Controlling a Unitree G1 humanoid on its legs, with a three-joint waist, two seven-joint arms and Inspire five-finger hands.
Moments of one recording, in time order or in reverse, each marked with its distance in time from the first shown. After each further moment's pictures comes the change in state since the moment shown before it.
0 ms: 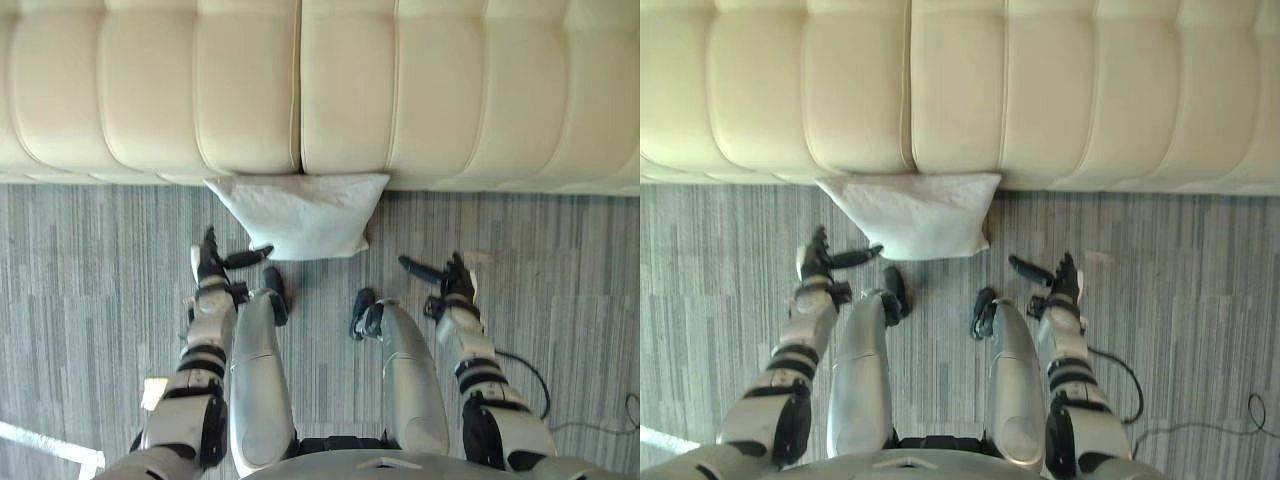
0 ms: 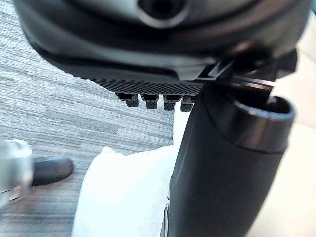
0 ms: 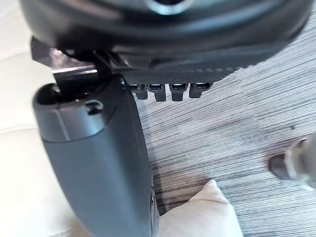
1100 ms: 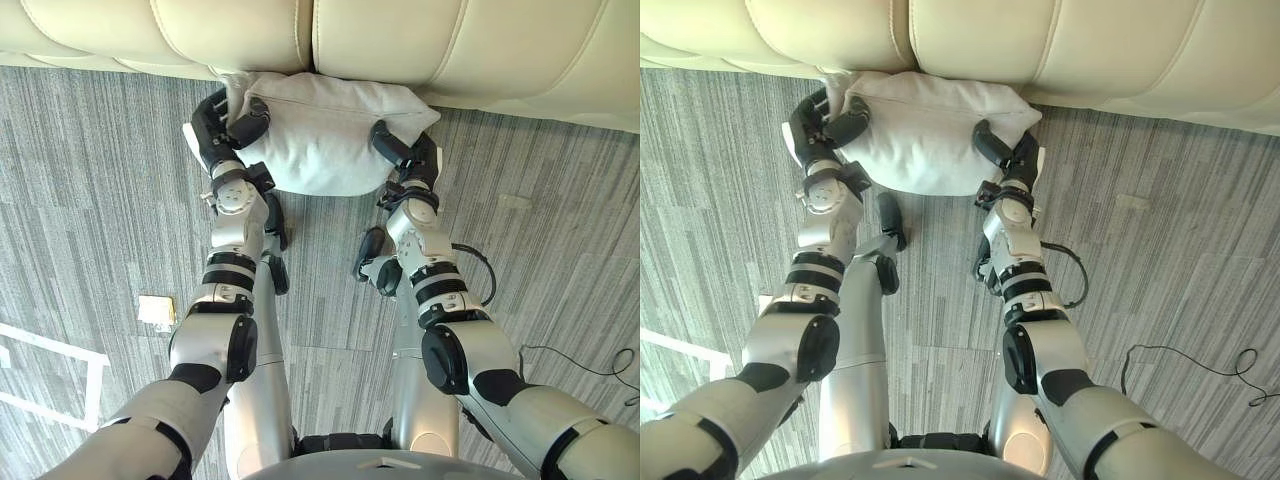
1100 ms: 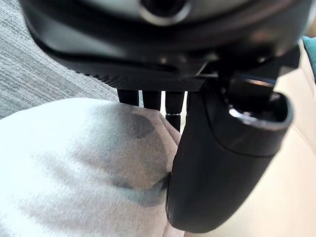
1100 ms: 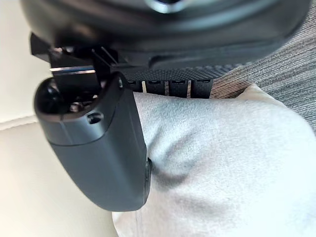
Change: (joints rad) left arm -0.270 -0.149 -0.060 -0.129 -0.144 -0.043 0.207; right arm -0.282 0.163 0.110 -0.069 0.050 -0.028 -0.128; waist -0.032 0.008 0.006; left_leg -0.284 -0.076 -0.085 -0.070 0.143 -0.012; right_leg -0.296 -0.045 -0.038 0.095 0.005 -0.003
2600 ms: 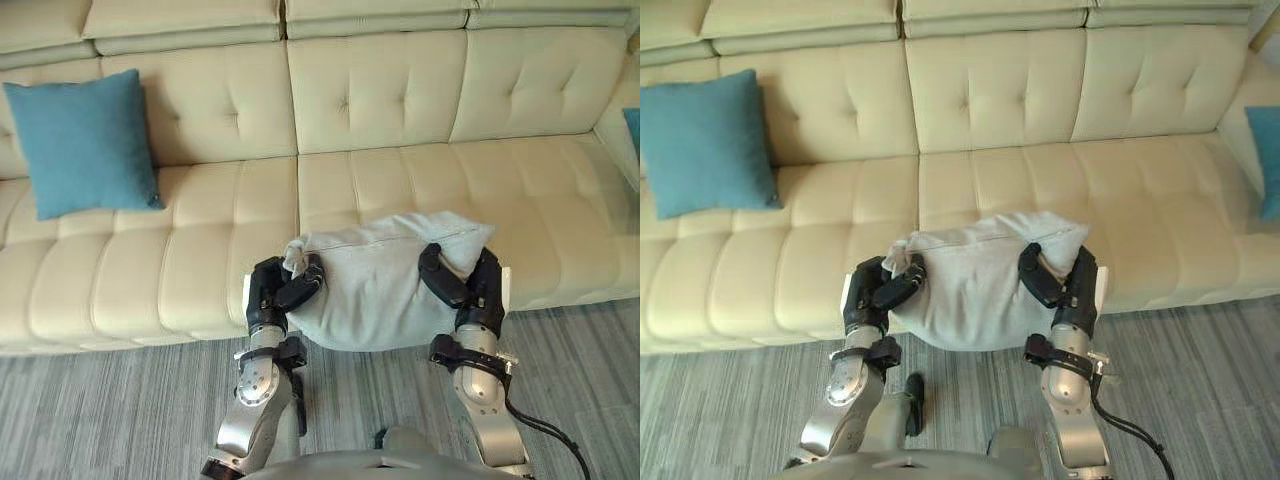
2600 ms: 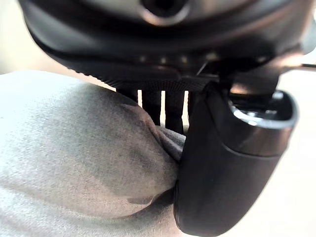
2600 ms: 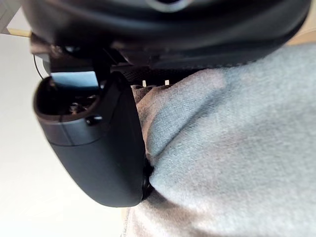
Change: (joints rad) left arm 1.038 0.026 -0.525 -0.701 -0.112 -0.063 -0.062; right arm 1.088 -0.154 0.269 -0.889 -0.249 -0.080 -0.019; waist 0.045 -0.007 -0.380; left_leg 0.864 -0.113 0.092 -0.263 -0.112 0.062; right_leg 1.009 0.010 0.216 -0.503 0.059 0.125
